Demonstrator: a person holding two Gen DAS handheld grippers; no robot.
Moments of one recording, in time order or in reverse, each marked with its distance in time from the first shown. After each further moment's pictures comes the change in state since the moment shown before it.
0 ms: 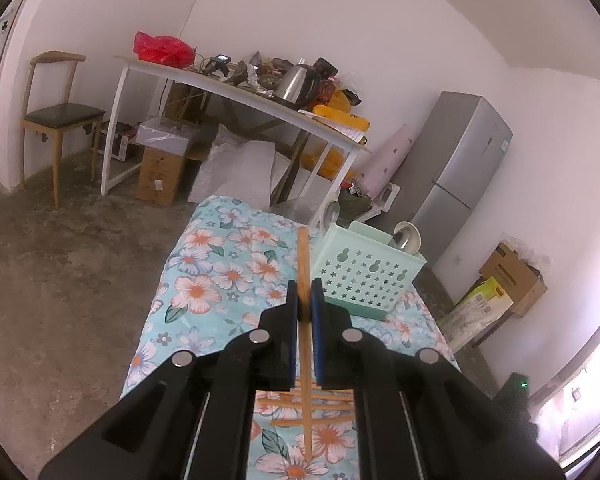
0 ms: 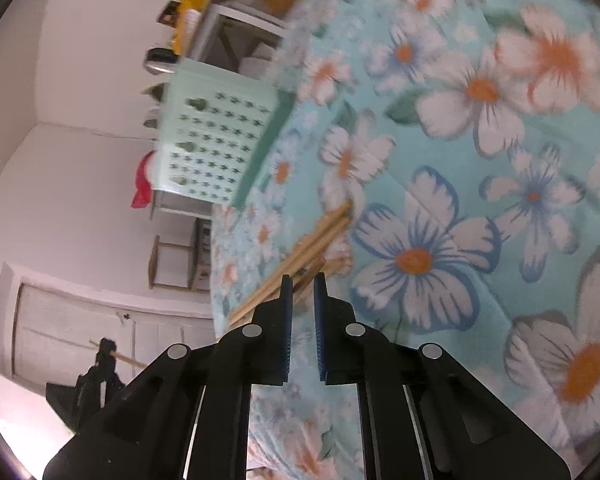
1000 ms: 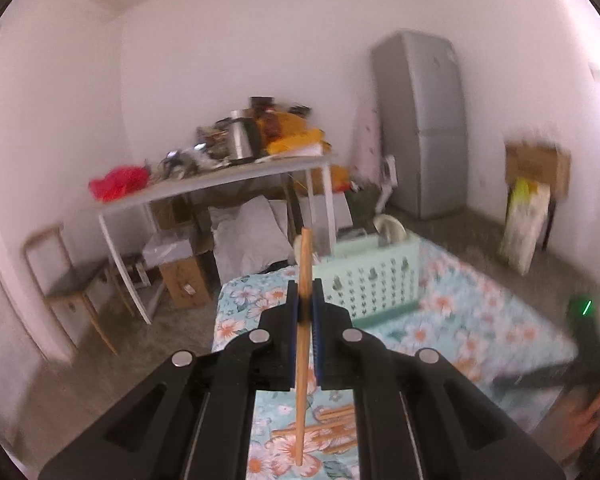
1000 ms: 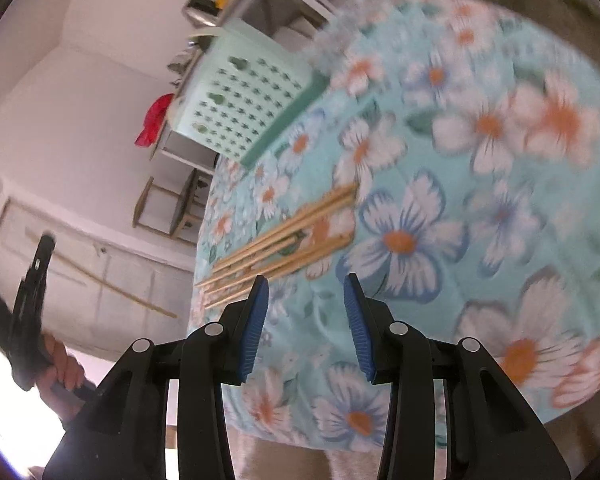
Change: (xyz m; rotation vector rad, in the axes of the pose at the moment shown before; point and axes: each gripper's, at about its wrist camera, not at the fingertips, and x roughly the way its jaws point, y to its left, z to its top) left arm -0.016 -0.096 0.015 0.520 -0.108 0.140; right arm 0.005 -0.005 -0.004 -0.125 0.142 -0.062
